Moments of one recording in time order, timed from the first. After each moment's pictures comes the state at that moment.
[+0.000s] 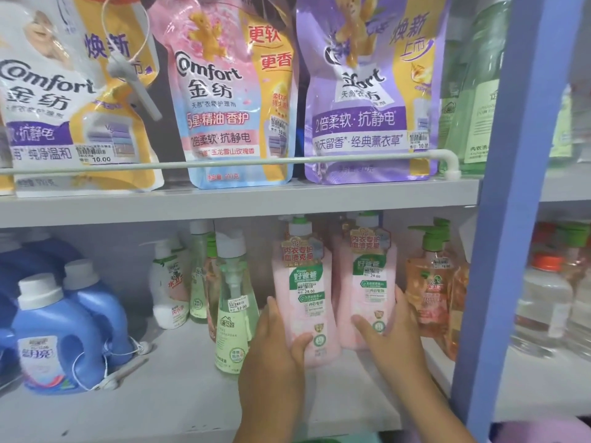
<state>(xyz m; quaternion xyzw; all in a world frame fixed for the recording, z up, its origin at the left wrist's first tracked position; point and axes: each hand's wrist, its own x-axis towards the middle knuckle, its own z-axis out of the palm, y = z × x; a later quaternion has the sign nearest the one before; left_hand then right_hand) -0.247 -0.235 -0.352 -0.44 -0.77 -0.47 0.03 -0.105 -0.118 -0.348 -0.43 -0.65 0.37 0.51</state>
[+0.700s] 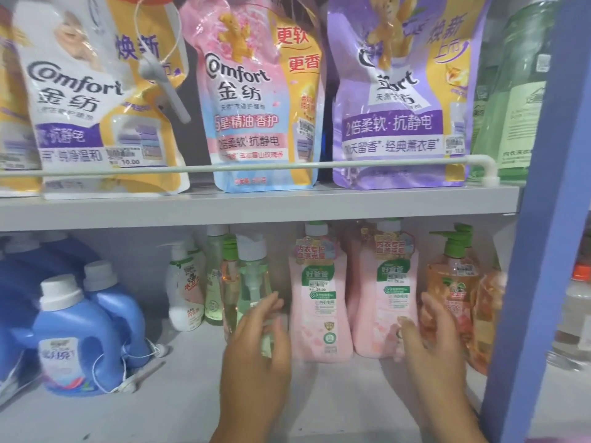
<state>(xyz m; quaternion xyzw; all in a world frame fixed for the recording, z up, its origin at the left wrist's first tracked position) -0.287 -0.263 -0.339 -0.44 -0.63 -0.63 0.10 -0.098 -0.137 -0.350 -0.43 -0.57 0.36 0.60</state>
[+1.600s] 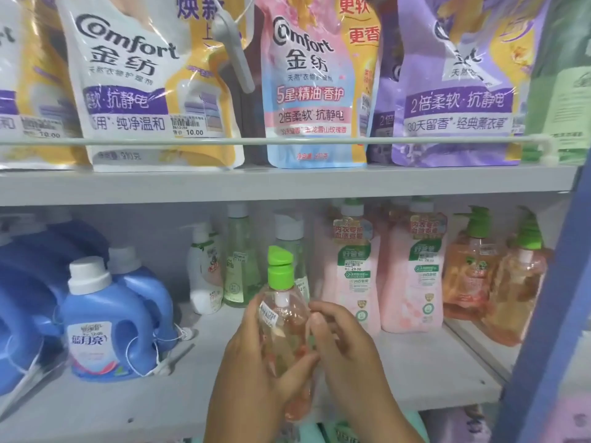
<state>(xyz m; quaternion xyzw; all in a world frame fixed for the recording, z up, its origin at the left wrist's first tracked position) -0.336 -0.340 -0.341 -0.50 -0.65 -0.56 -0.04 -0.221 -0.250 -0.343 -0.29 -0.69 0.44 0.49</state>
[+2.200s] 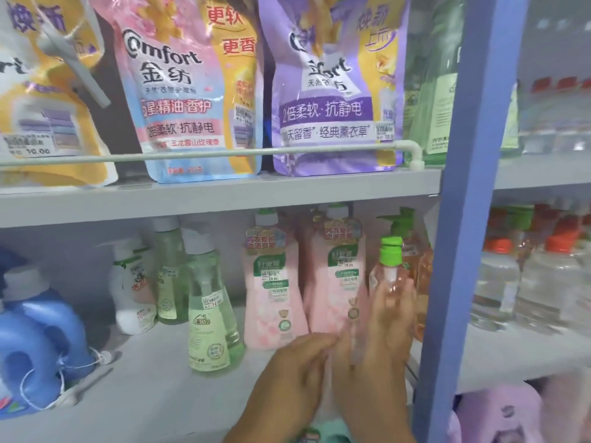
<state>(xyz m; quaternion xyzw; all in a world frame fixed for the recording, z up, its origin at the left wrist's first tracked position) -0.228 -0.237 -0.365 -0.67 -0.60 -0.44 -0.06 -0.105 -0.192 -0.355 -0.44 -0.66 0.08 0.60</state>
